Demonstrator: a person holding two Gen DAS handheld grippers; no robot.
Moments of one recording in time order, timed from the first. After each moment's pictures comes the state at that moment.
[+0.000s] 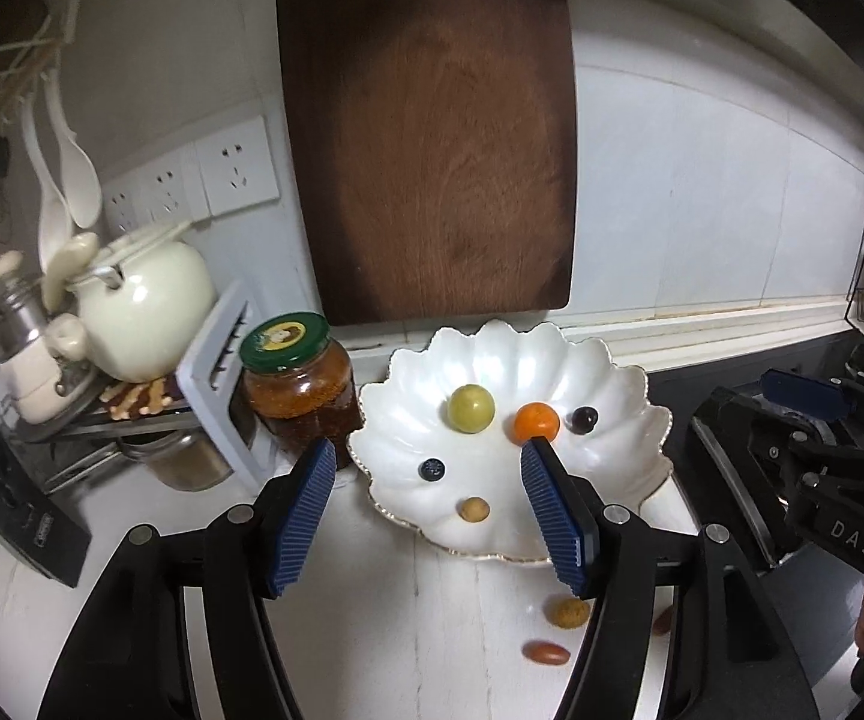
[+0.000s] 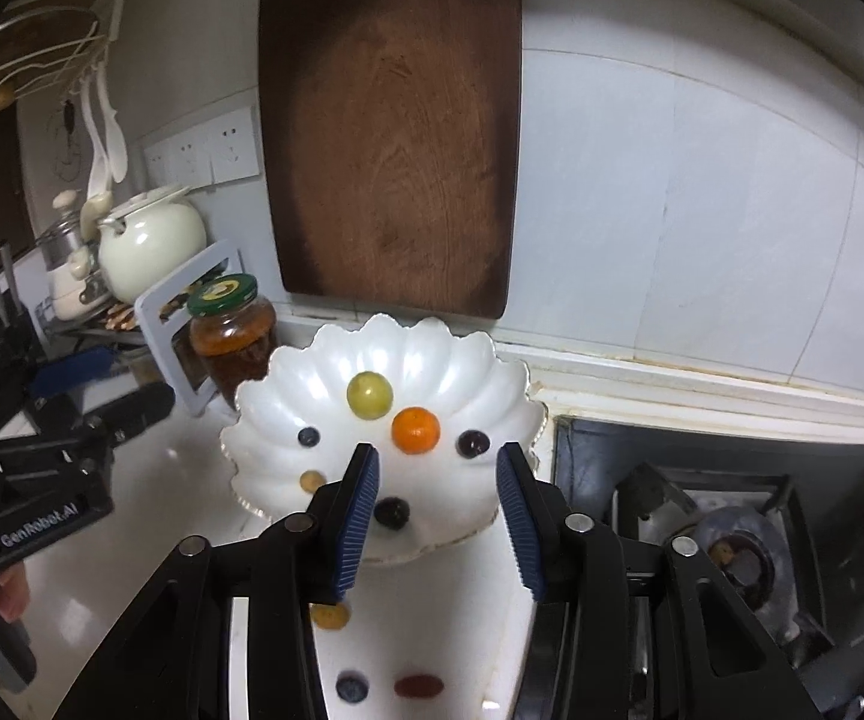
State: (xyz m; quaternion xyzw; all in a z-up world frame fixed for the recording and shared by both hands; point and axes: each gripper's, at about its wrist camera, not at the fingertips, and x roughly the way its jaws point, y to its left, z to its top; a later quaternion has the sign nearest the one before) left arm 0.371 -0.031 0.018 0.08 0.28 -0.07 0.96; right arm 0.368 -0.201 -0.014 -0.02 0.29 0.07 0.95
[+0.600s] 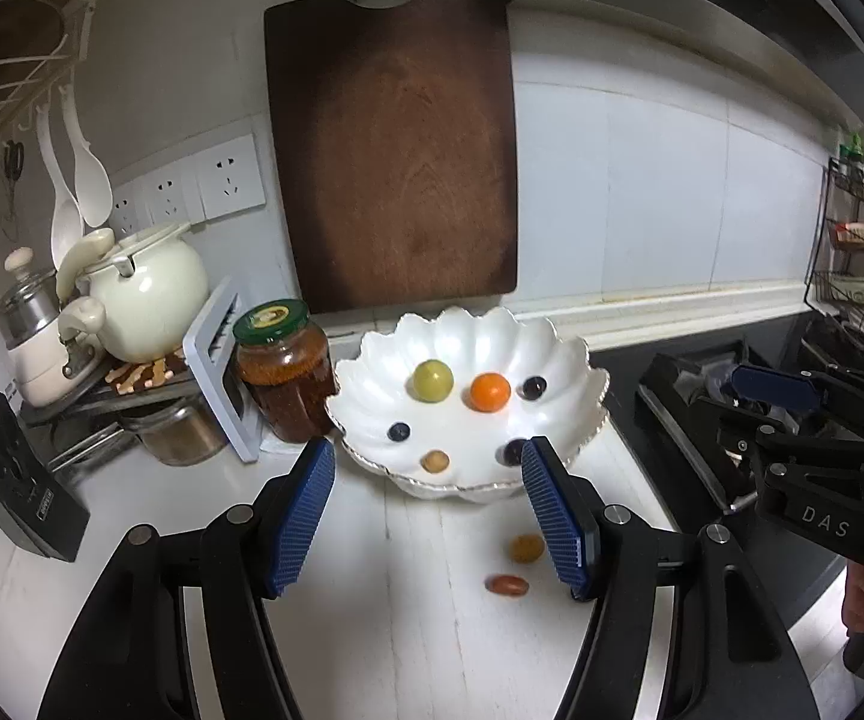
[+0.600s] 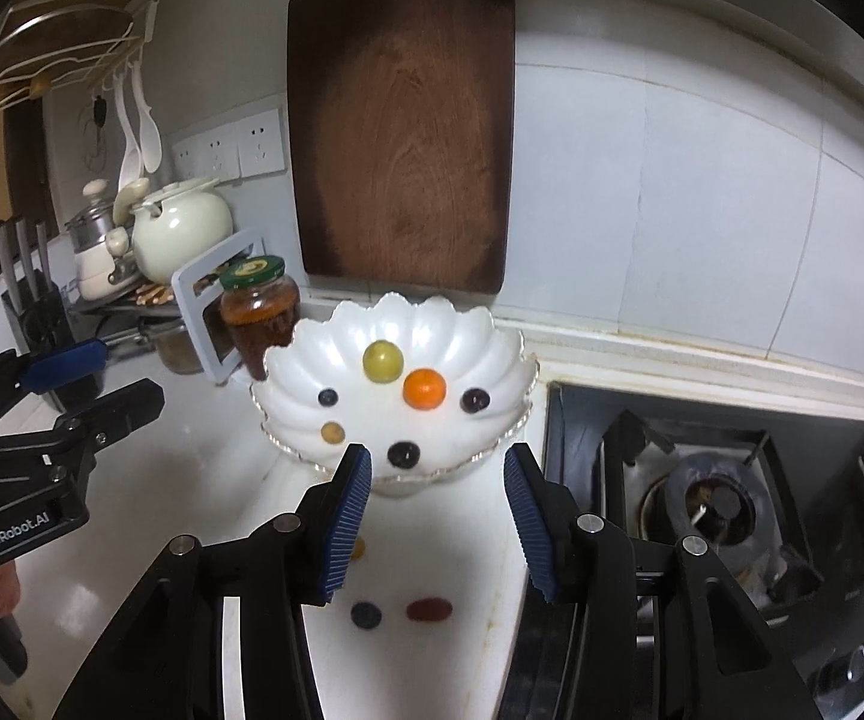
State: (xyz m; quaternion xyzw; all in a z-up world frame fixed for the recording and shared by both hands) left arm 0.305 -0.034 0.013 0.08 0.27 -0.10 0.95; right arm 0.303 -0.204 -0.023 -0.01 0.28 0.07 0.96
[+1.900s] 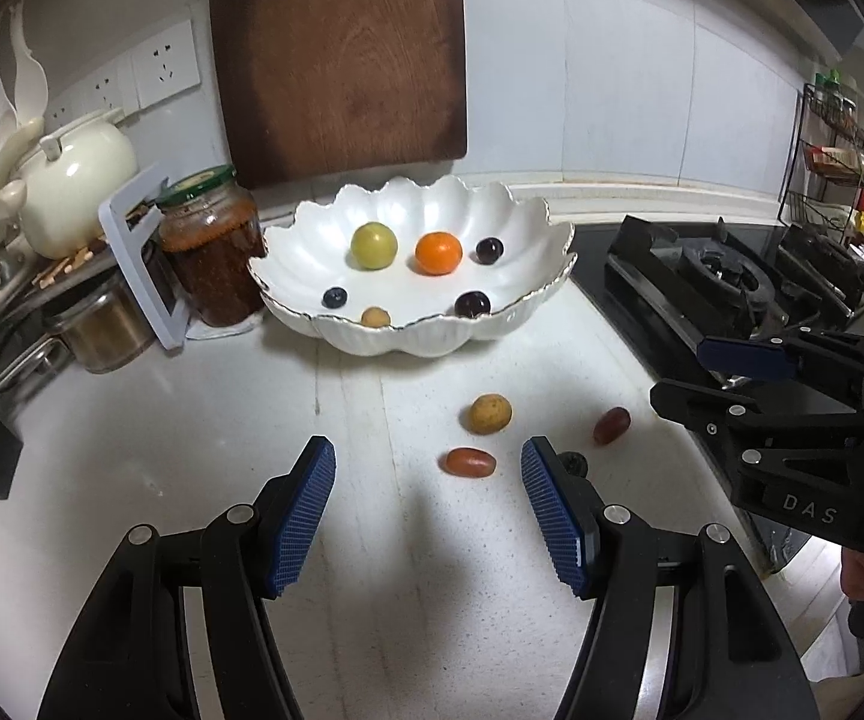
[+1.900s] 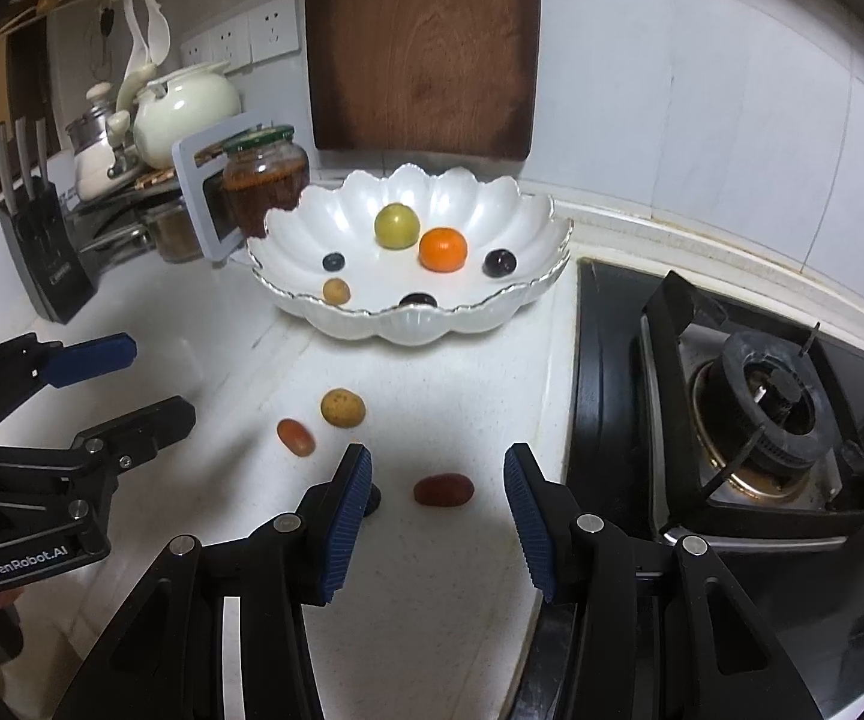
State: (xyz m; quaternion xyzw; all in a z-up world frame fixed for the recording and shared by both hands) left arm 0.302 -0.046 -0.079 0.09 0.35 -0.15 0.92; right arm 0.297 -0.201 -0.110 -0.03 0.36 0.09 0.93
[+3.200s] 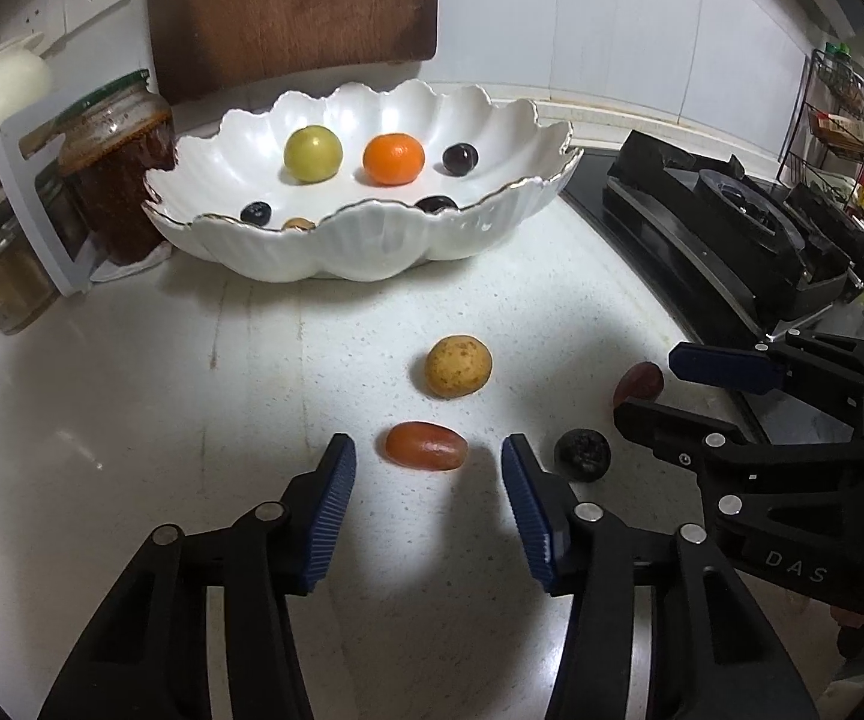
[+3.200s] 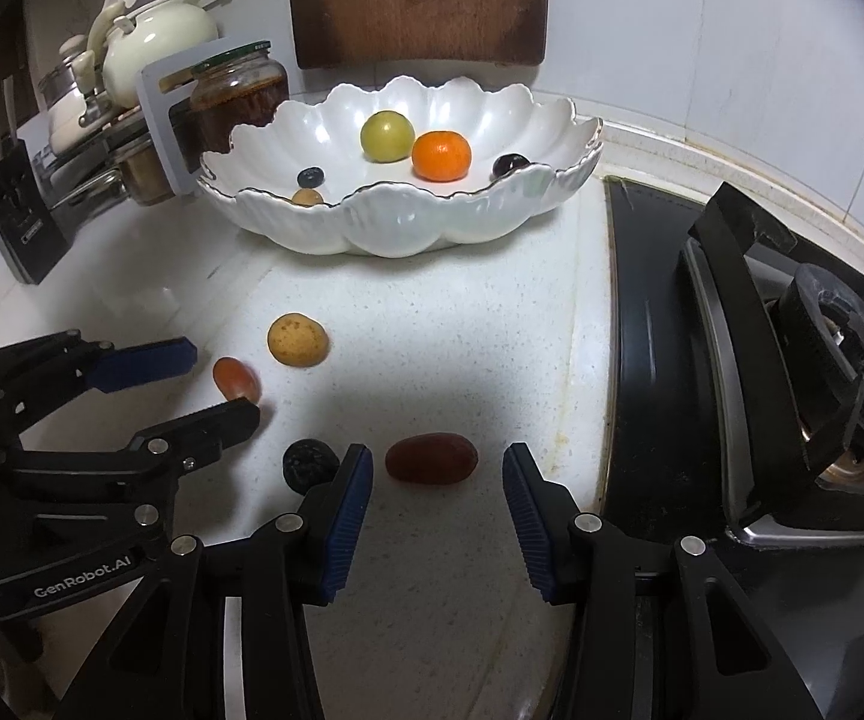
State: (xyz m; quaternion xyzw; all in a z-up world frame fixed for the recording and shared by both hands) left arm 0.351 -0.073 -0.147 0.09 0.41 -0.18 0.89; right arm 0.334 -0.205 -0.169 -0.03 0.42 0.10 0.90
